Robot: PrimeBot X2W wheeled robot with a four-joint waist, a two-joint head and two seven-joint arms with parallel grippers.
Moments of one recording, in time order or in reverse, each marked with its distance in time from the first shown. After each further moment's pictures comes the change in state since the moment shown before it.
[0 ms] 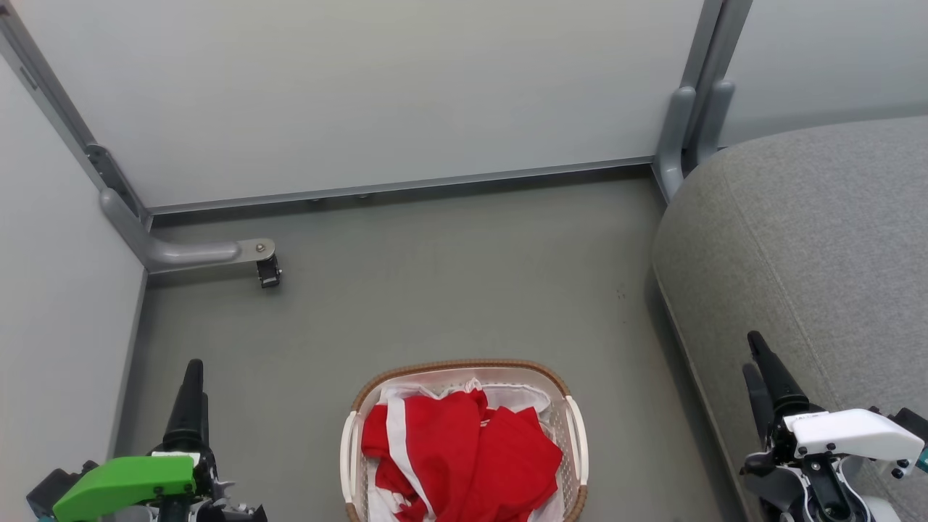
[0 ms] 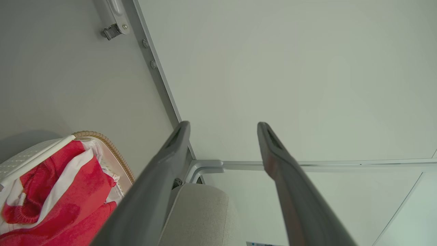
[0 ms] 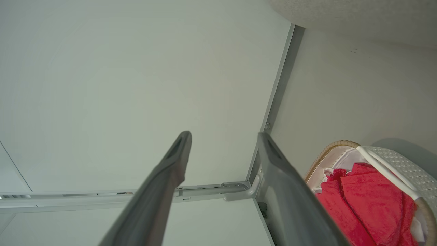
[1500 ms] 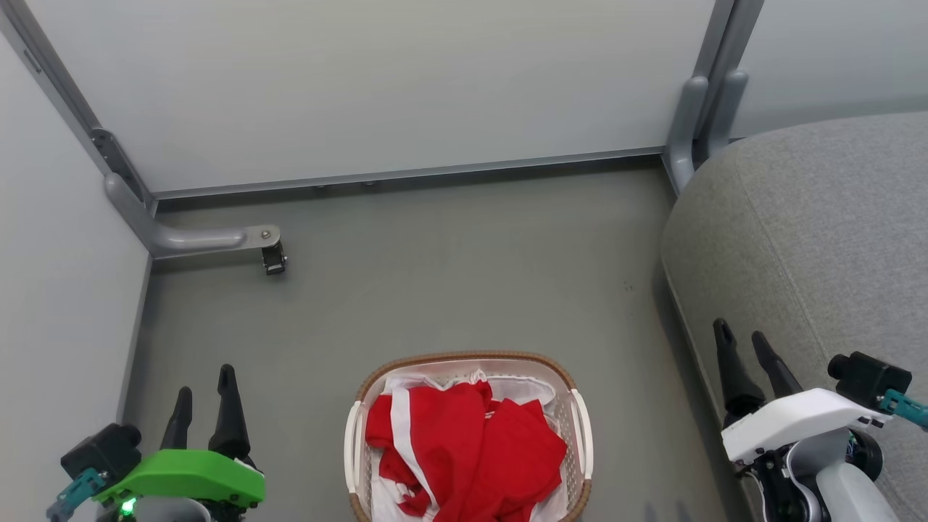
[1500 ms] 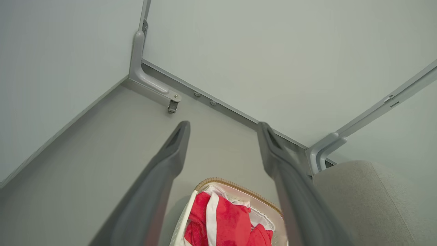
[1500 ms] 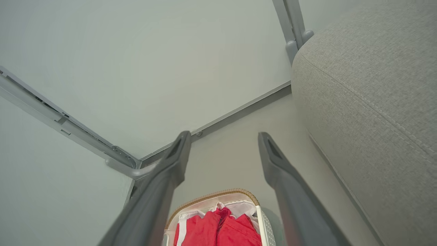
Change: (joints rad) left arm -0.004 0.017 -0.060 0.048 0.847 0.012 -0.163; right arm -0.041 -0.049 0.101 0.016 -0.824 0.000 -0.163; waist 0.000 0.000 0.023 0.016
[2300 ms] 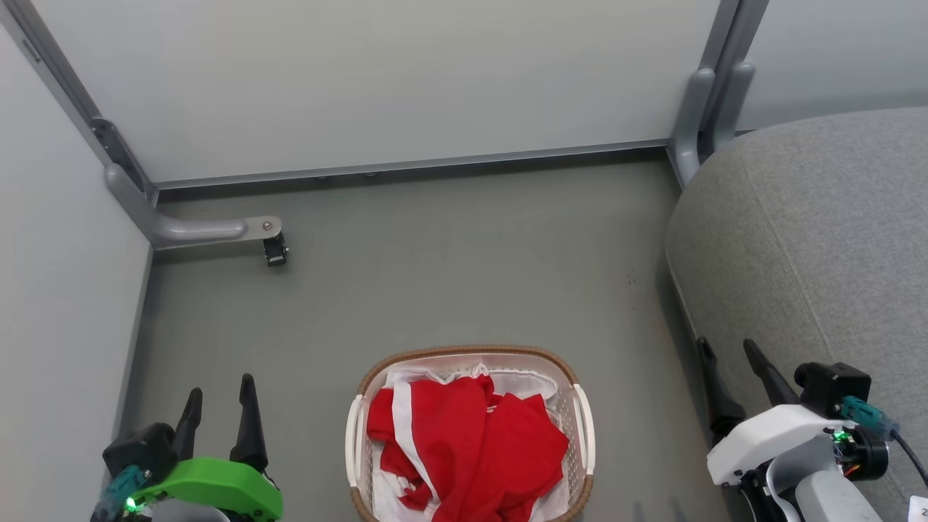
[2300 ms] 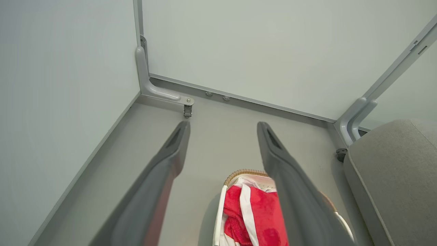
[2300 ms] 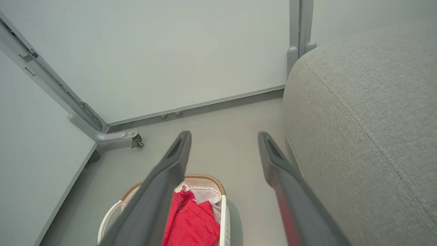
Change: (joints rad) left arm 0.005 0.012 -0.045 0.039 0.242 0.009 -0.063; right arm -0.005 -0.009 0.035 0.071 -0.279 0.000 -0.062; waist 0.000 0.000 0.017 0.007
